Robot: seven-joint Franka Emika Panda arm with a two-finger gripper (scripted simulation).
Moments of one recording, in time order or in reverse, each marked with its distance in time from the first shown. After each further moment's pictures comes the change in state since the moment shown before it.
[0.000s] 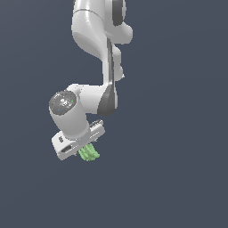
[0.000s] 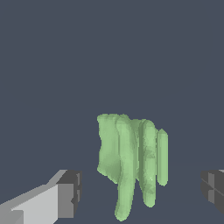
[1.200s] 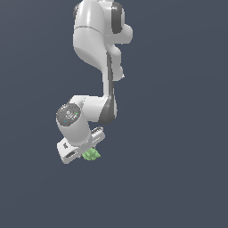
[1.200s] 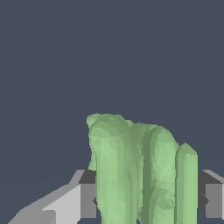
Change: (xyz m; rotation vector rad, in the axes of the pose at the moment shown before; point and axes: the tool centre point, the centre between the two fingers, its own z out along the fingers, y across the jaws) arm 0.000 0.002 0.049 -0.003 0.001 -0.003
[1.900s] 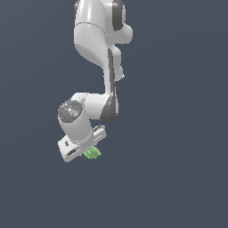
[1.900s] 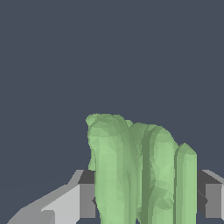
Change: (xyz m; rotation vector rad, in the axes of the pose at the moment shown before) arm 0.000 -0.008 -0.008 0.001 -0.001 0.000
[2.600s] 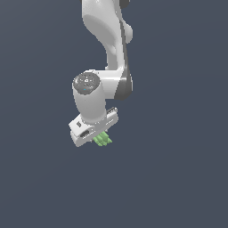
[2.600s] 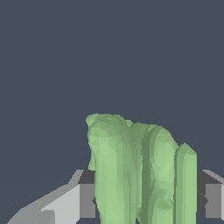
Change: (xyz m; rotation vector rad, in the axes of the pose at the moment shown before) arm 0.003 -0.064 -0.069 0.000 -0.001 -0.001
